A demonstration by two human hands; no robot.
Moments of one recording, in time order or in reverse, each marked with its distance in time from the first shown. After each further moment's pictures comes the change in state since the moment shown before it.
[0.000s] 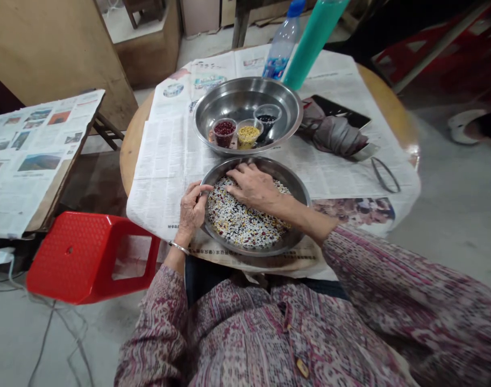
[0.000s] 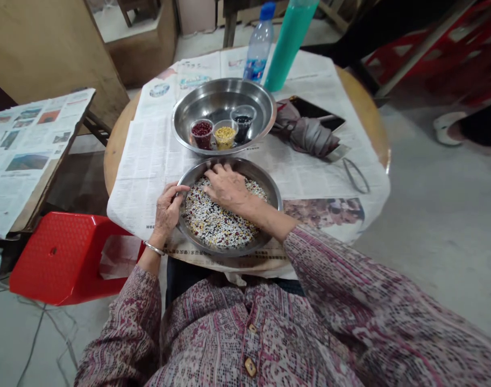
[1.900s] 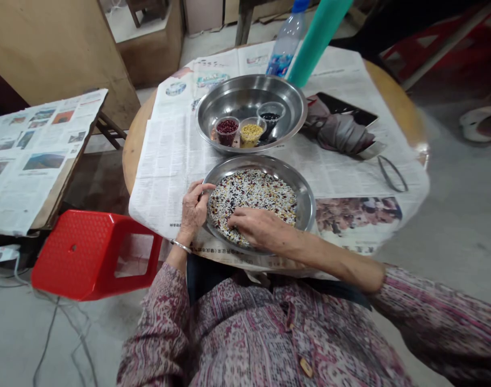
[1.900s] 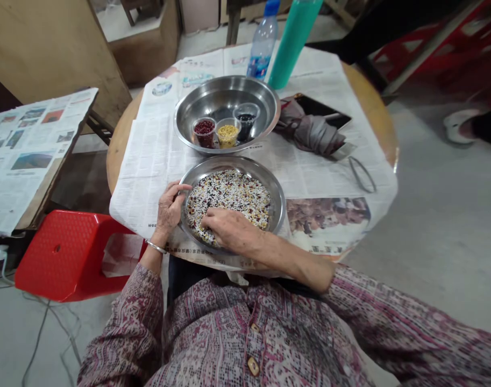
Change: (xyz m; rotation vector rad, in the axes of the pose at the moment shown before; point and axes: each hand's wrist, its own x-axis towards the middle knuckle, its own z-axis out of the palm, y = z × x) left_hand 0.000 0.000 0.000 -0.010 -0.010 0.007; right_hand -0.068 -0.026 -0.006 0.194 -0.240 -0.335
